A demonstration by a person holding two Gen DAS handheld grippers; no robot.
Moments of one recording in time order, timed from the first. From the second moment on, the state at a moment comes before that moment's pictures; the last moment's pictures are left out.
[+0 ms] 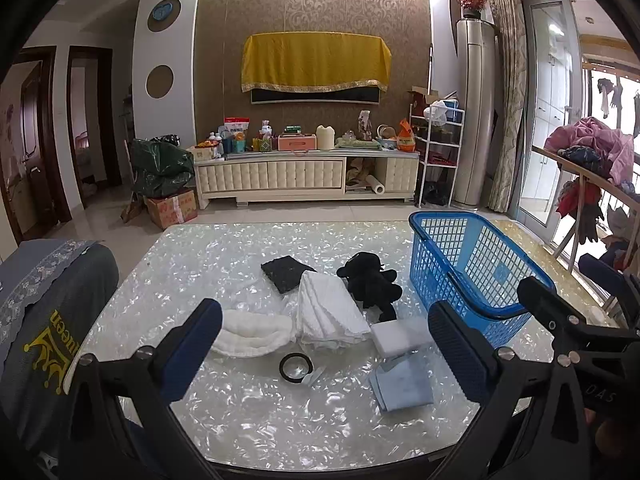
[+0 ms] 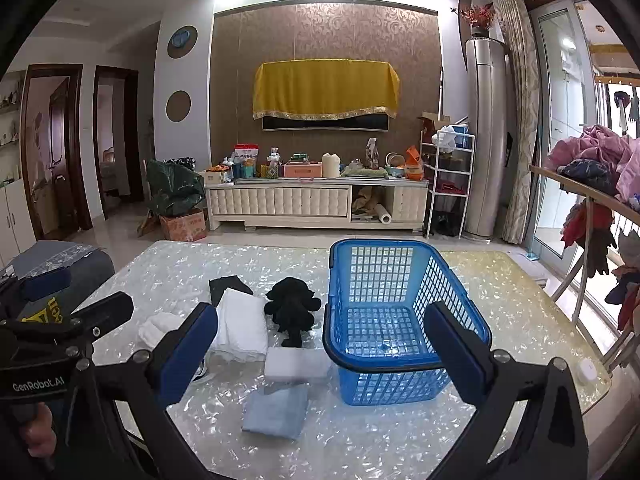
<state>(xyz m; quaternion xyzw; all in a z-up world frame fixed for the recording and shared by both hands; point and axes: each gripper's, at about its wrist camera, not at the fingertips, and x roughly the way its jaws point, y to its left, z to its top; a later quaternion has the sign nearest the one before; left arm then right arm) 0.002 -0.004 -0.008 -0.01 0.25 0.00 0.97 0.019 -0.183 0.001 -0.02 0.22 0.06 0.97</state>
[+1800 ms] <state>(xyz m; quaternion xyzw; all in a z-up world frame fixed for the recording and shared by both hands) 0.001 -0.003 -0.006 -0.01 0.25 0.00 0.97 0.020 -0.183 0.001 -0.03 0.24 0.06 0.97</state>
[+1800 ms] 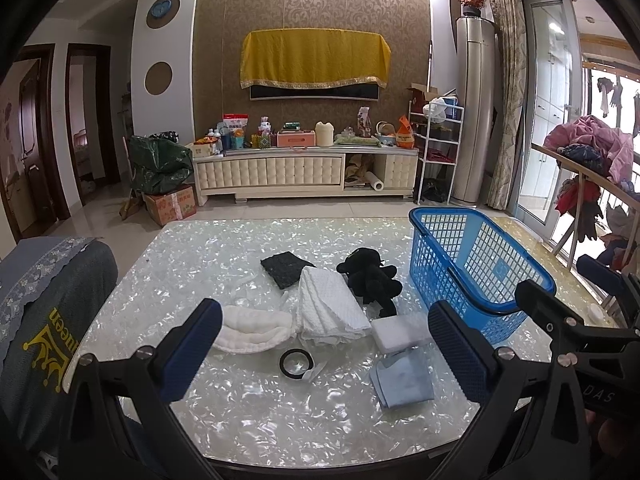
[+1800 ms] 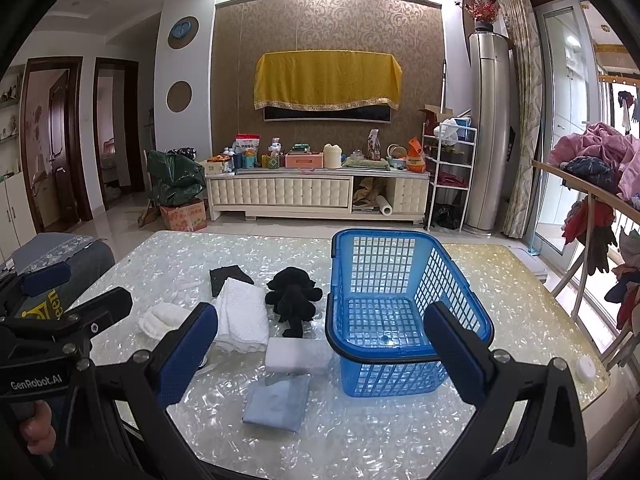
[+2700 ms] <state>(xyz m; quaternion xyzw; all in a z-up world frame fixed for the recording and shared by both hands) 0.062 0.031 -0.008 0.03 0.33 -0.05 0.94 0.070 -0.163 0.004 -0.04 0.28 0.10 0.95</state>
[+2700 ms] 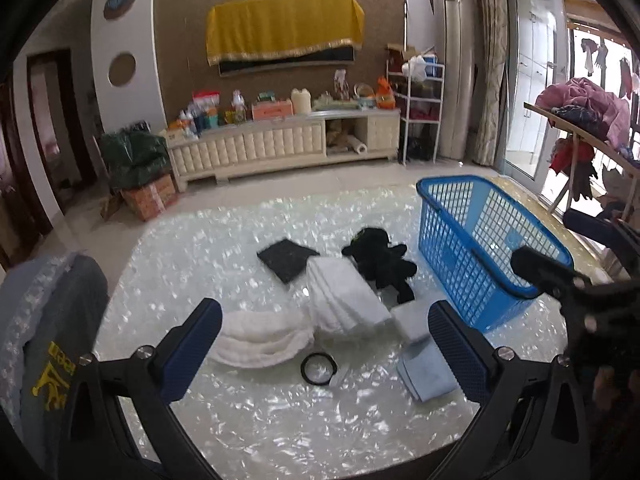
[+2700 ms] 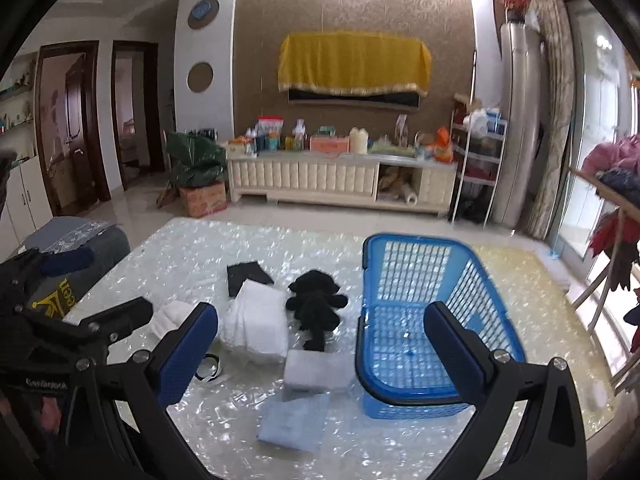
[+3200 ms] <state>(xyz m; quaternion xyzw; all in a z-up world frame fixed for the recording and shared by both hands) 0.086 0.076 -0.061 0.02 0.44 -0.08 0.89 0.100 -0.119 -0.023 -0.05 0.37 0.15 0.91</state>
